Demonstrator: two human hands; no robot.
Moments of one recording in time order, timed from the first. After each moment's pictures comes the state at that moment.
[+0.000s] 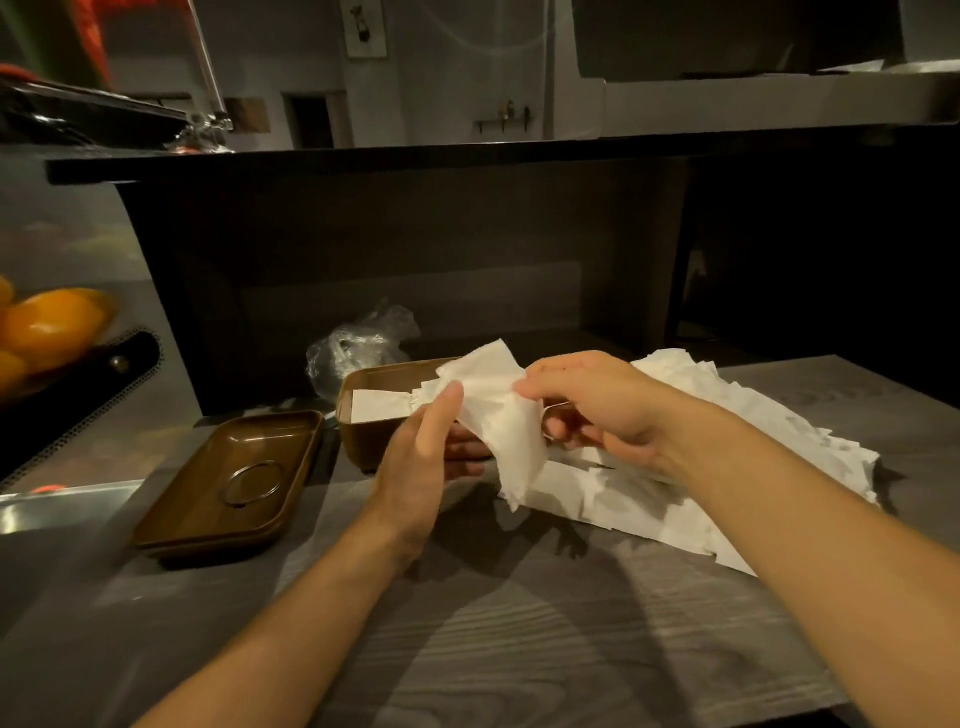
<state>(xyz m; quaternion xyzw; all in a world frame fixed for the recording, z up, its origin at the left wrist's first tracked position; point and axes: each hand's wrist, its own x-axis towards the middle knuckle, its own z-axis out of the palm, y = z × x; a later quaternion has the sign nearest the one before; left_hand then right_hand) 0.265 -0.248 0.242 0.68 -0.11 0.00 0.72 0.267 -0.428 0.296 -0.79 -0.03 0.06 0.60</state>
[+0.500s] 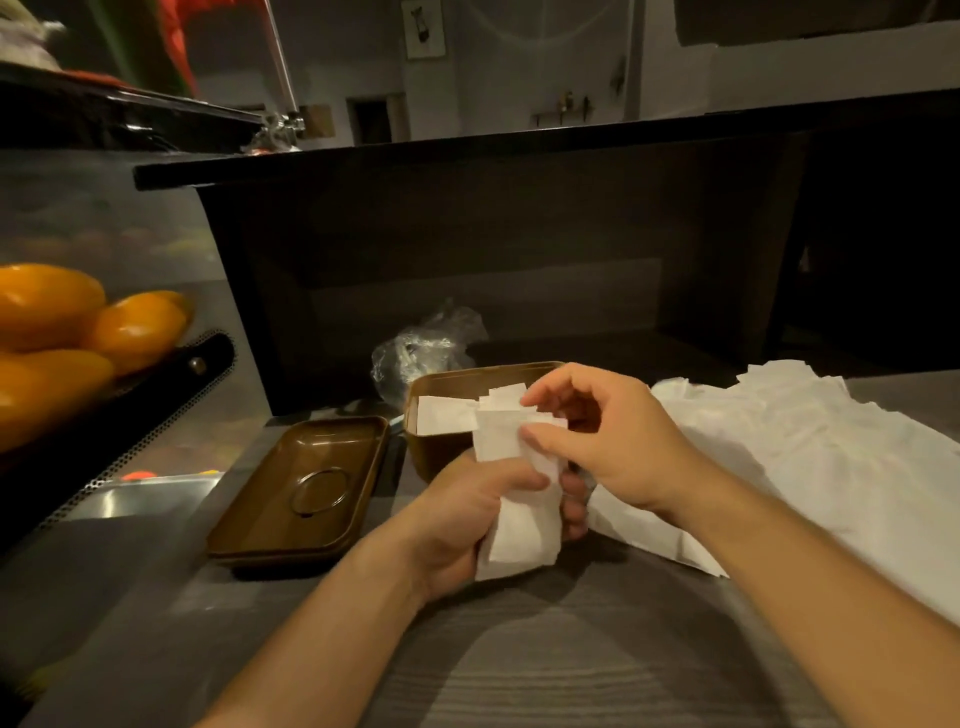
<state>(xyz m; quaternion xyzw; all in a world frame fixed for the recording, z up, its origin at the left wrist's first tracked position) 0.270 -0.218 0.253 0.59 -0.11 -0.26 0.76 0.297 -0.384 0.255 -0.81 -0.19 -0.12 0.54</state>
